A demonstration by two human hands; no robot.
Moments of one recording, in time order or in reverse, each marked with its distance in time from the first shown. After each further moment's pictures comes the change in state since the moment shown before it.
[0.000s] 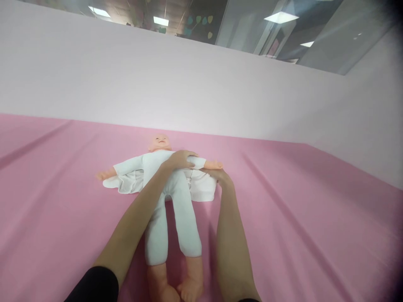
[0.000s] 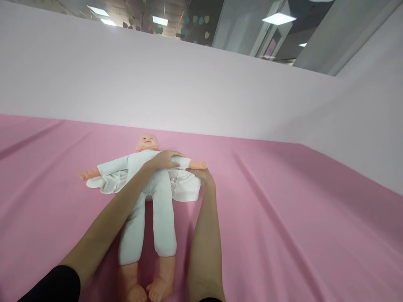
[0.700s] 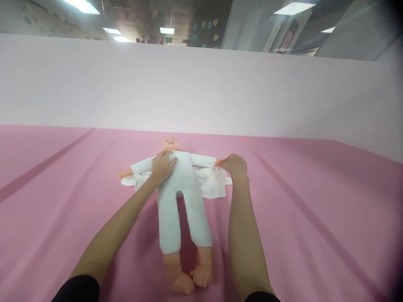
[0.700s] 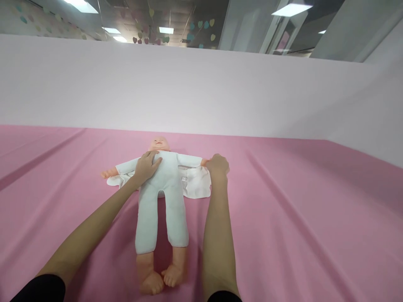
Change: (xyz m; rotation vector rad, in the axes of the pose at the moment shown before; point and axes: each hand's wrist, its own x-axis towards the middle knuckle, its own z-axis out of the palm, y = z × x) left_hand -0.099 -0.013 -0.018 0.371 0.480 -0.429; right_hand -0.017 -0.055 -0.020 -0.538 0.242 0.113
